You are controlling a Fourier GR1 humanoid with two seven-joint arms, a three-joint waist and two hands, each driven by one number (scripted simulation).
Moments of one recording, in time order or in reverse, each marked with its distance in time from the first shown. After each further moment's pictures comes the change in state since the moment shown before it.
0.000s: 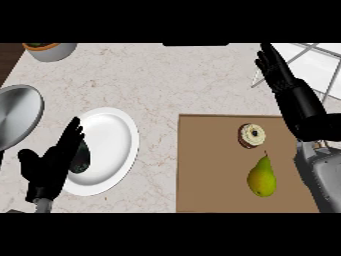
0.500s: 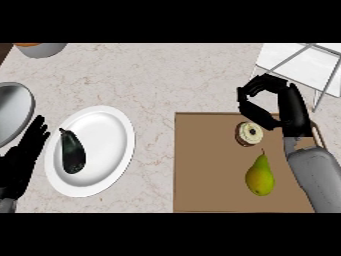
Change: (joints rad) left arm 0.031 0.108 0.139 0.052 0.003 -0.056 -0.043; right arm -0.009 0.023 0.028 0.174 0.317 -0.263 0.003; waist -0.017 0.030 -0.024
